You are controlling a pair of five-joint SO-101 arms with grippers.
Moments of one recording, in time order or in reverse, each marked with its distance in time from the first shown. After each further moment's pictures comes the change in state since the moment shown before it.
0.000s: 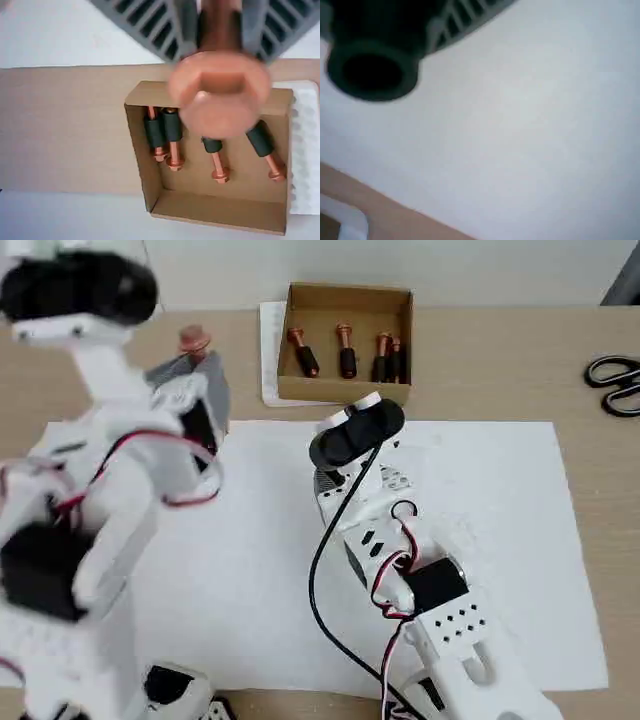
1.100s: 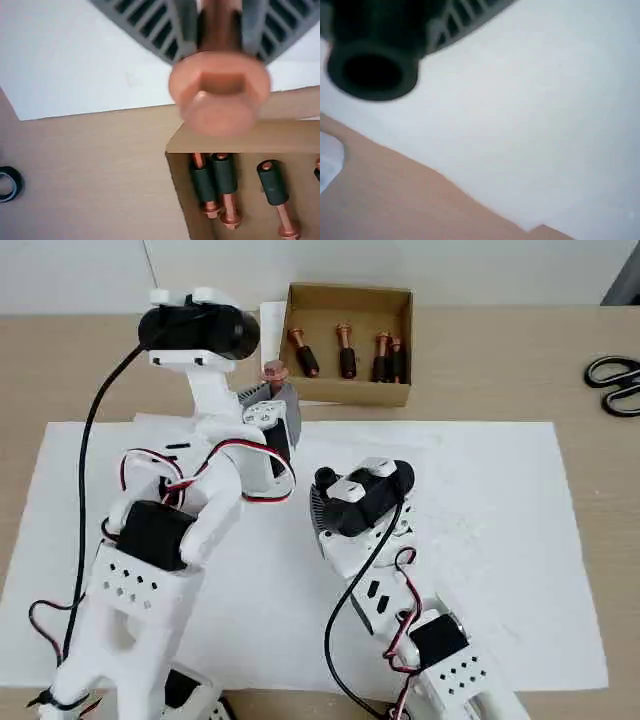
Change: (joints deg) left arm 9.0 -3.2 35.5 -30.3 3.1; right arm -3.2 -21.7 26.5 -18.8 -0.4
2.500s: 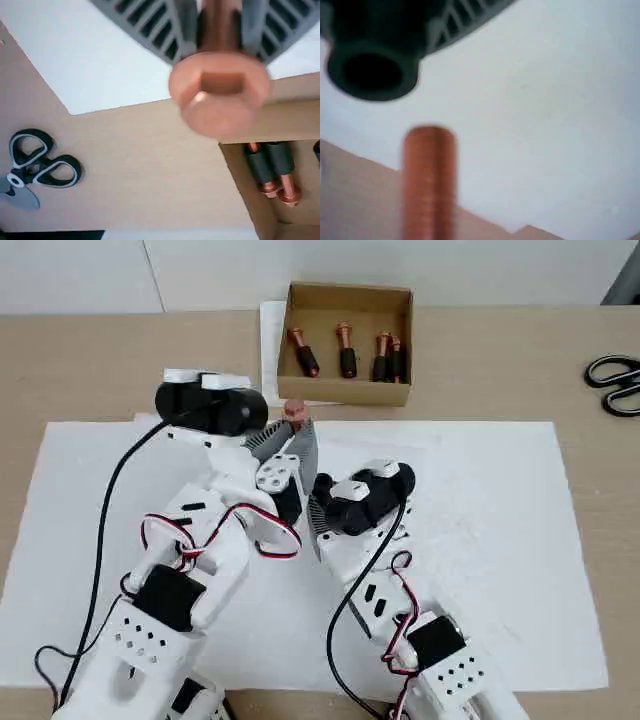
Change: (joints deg) left arm 5.4 -18.4 29.6 -21.4 -0.3; right arm -1.1 0.0 1.4 -0.4 -4.6
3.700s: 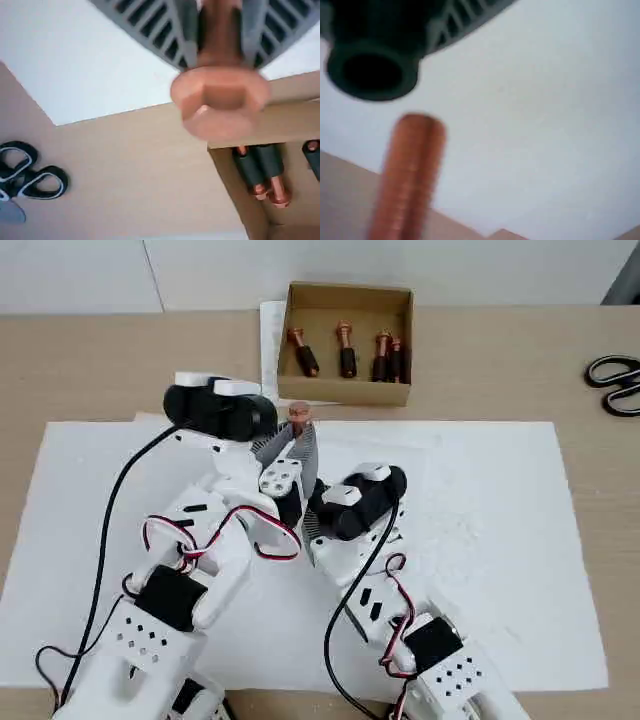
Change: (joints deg) left arm -0.3 0.1 1.1 -0.6 -3.1; right arm -2.6 0.0 0.0 0.0 0.0
